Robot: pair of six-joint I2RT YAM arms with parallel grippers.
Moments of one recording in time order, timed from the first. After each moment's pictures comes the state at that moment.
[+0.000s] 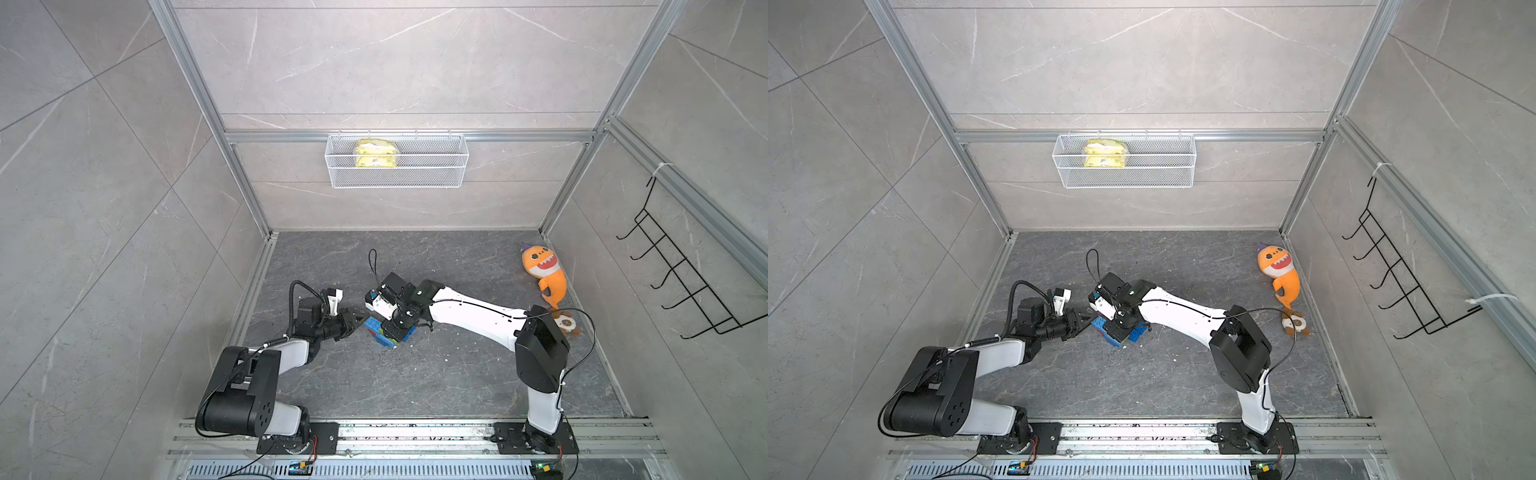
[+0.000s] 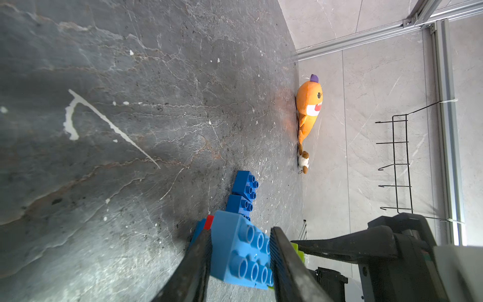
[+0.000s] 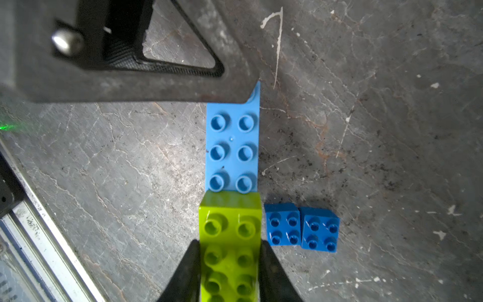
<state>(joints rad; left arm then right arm) -0.16 1.43 0.41 0.43 0.81 -0.80 0.92 1.95 1.60 -0.85 -0.10 -0.05</state>
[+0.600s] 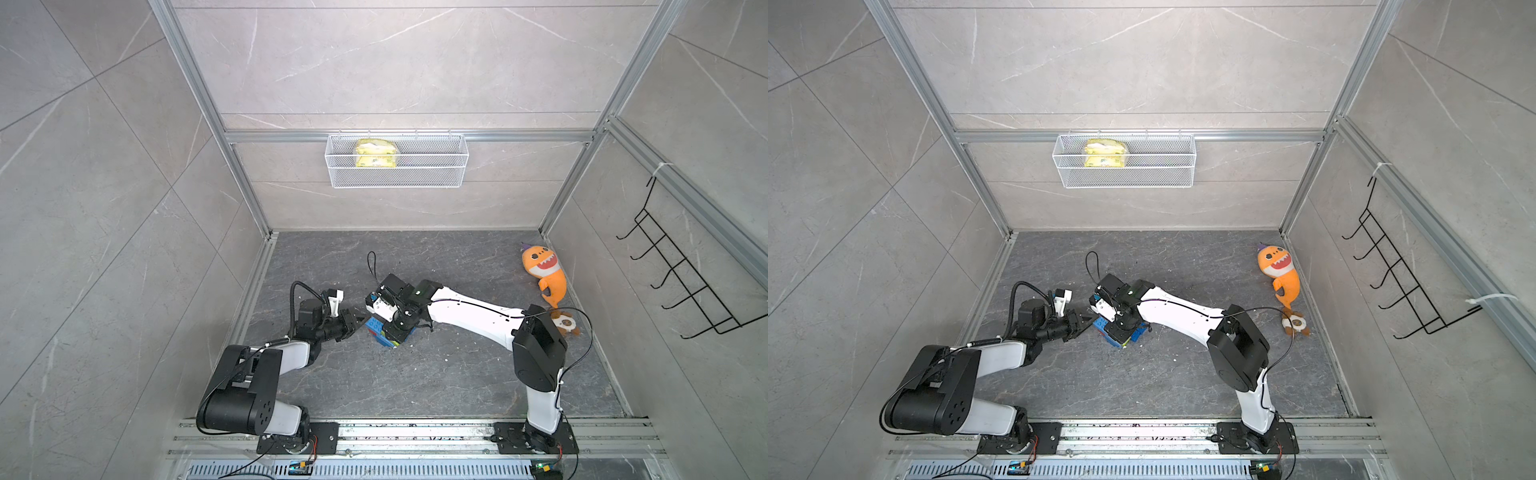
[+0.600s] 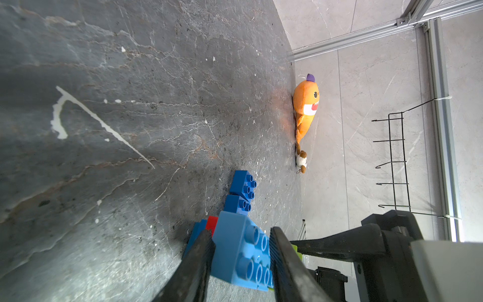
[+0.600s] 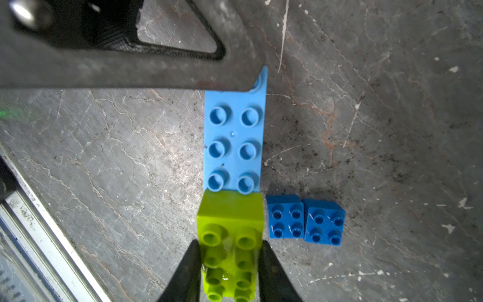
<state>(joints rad) -0.17 1.44 0.39 0.49 0.81 -0.82 0.92 1.96 1.61 -0.89 -0.10 -0.06</state>
